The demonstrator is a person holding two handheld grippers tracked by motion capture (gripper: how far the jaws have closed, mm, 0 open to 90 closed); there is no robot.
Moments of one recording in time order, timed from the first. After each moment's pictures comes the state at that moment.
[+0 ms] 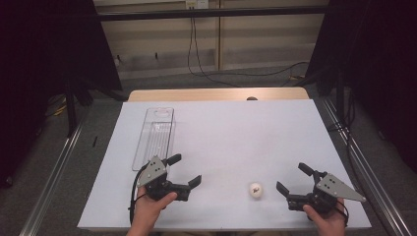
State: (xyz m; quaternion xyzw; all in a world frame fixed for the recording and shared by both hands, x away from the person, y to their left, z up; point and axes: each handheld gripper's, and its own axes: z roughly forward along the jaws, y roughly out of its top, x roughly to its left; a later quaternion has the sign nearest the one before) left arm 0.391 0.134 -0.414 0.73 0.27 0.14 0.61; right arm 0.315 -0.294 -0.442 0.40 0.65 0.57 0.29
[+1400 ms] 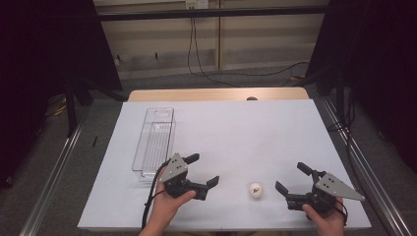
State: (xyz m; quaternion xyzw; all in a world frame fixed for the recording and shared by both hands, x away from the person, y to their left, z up) left arm 0.397 0.091 -0.419 0.75 0.25 0.12 0.60; right arm 0.316 -0.292 -0.442 0.40 0.66 0.57 0.29
